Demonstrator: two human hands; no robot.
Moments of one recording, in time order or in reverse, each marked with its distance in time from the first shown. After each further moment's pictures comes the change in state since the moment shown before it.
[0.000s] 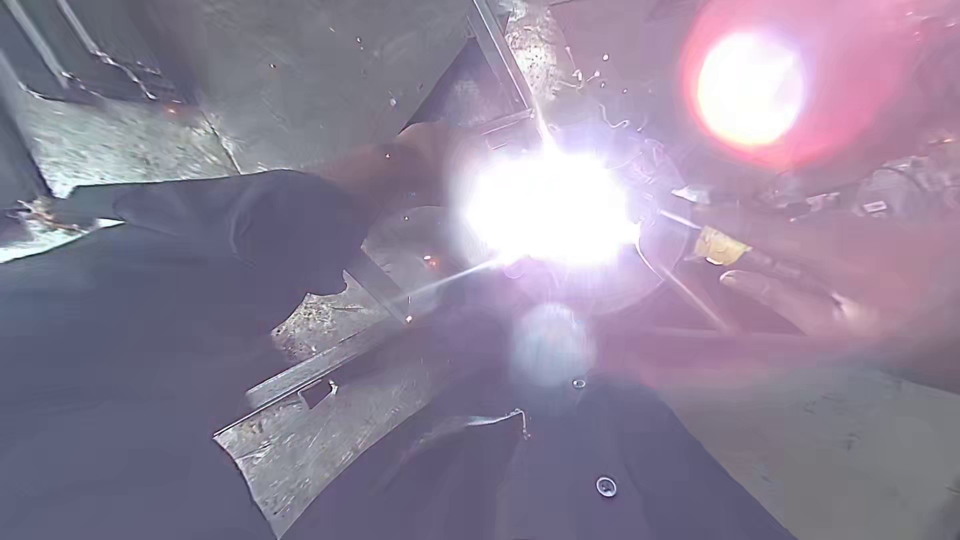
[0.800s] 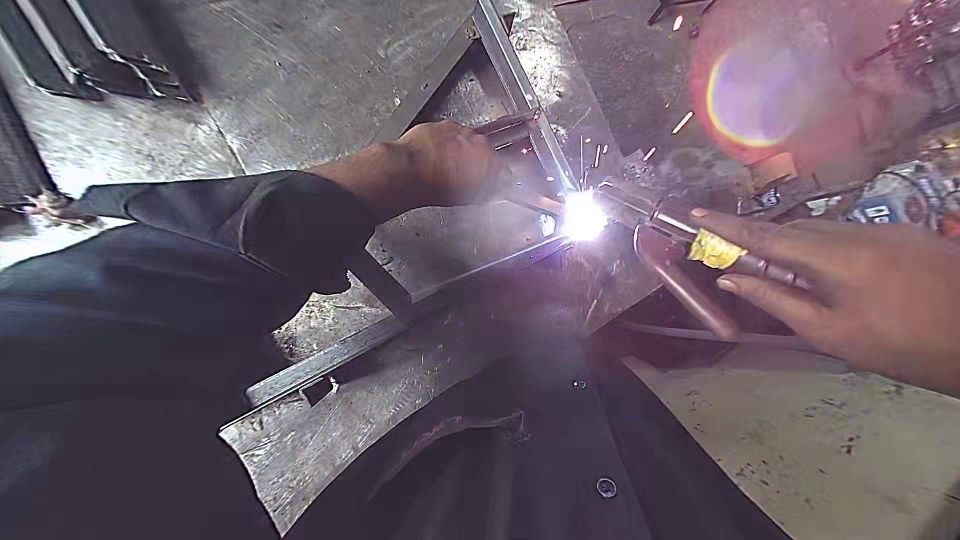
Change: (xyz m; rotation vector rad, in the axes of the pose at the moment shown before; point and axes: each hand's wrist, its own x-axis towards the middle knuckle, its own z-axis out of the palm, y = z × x) left_hand 0.000 0.079 -0.078 0.148 -0.303 -0.143; right_hand -0.003 -0.002 0.012 0.027 0.037 0.012
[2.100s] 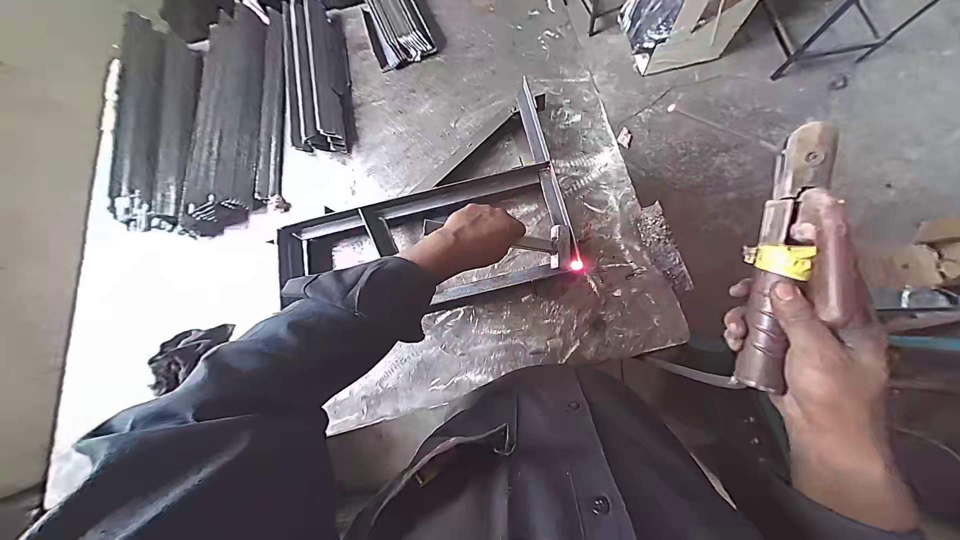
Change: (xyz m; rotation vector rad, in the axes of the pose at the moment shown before) left_hand 0.021 0.101 -0.017 -0.101 -0.202 -0.479; right_hand -0.011 0.107 0.129 1.597 0.612 0.228
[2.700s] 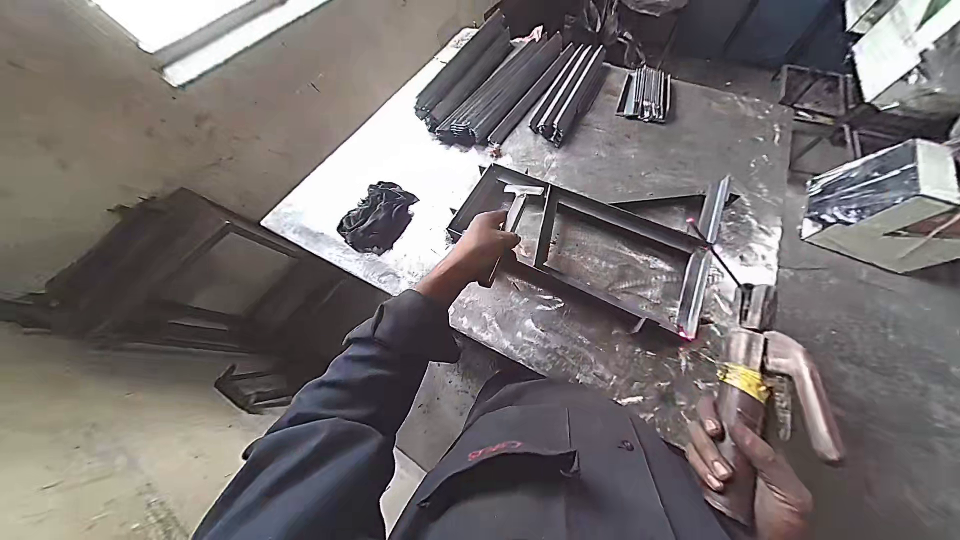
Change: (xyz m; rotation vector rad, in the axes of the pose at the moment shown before) left_hand -0.201 -0.039 0.128 -1.579 0.862 -0.725; right_hand -0.045 0.031 0.067 0.696 -0.789 0.504
